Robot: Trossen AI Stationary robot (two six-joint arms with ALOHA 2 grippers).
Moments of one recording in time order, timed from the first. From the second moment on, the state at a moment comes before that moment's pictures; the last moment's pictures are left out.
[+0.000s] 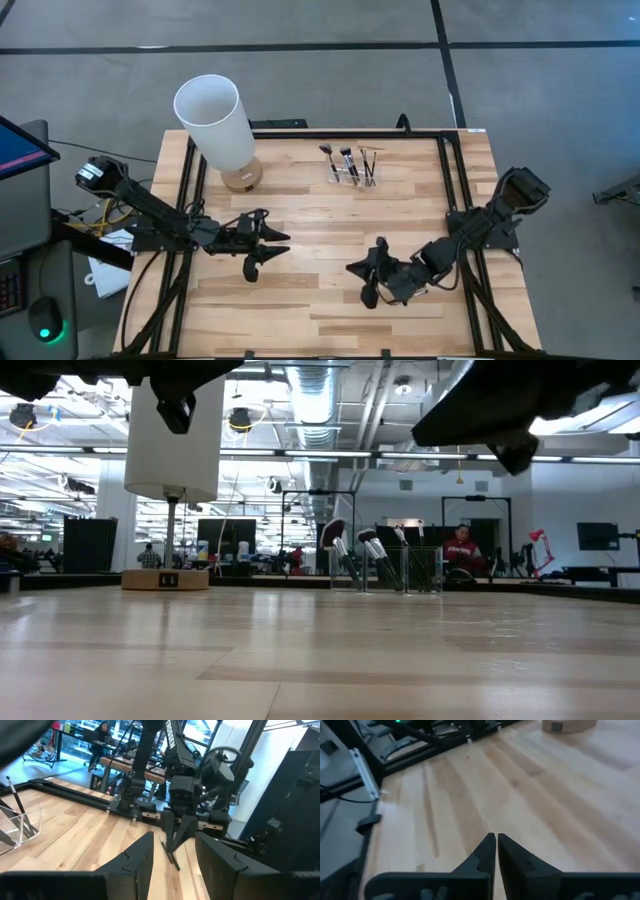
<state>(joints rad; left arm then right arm) -0.49 1.20 0.39 0.85 -0.45 -0.27 0.63 1.58 0.80 0.17 0.68 0.70</state>
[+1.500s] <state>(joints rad) -0.74 1.21 0.39 0.82 -0.37 -0.27 0.66 1.78 1.25 -0.73 0.20 1.72</state>
